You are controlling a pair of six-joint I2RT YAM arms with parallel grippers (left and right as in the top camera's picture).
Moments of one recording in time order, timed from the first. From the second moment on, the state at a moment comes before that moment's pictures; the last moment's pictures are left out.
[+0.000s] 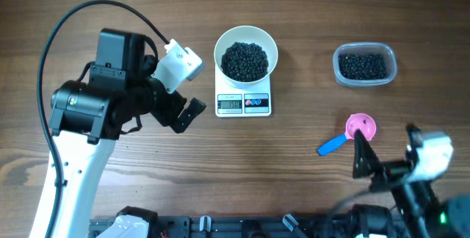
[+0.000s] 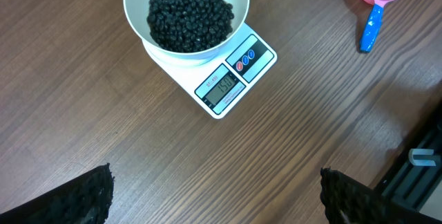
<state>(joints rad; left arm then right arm) -0.23 1.25 1.44 -1.23 0.34 0.49 -0.12 0.25 0.89 -0.89 -0.24 0.00</state>
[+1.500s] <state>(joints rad) -0.23 1.25 1.44 -1.23 0.34 0.49 -0.10 0.02 0.03 -0.07 -0.14 -0.04</state>
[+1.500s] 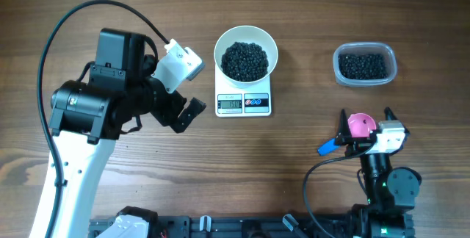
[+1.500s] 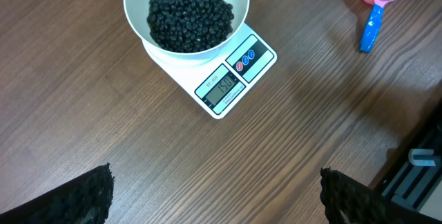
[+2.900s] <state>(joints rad) 0.02 0.18 0.51 -0.45 0.28 -0.15 0.12 0.01 0.01 0.01 -0.13 -0.04</state>
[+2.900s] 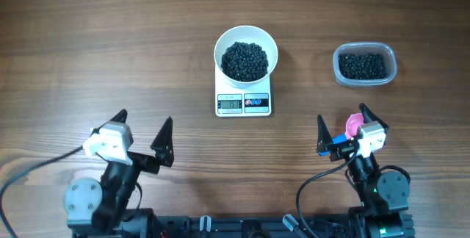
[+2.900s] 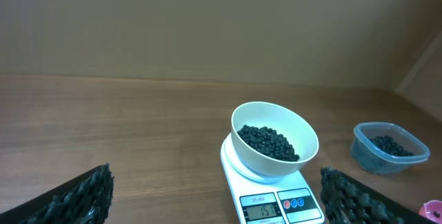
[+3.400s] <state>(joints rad) 0.01 0.01 0.18 -0.10 0.27 -0.21 0.12 0.01 0.01 0.01 -0.13 -0.04</state>
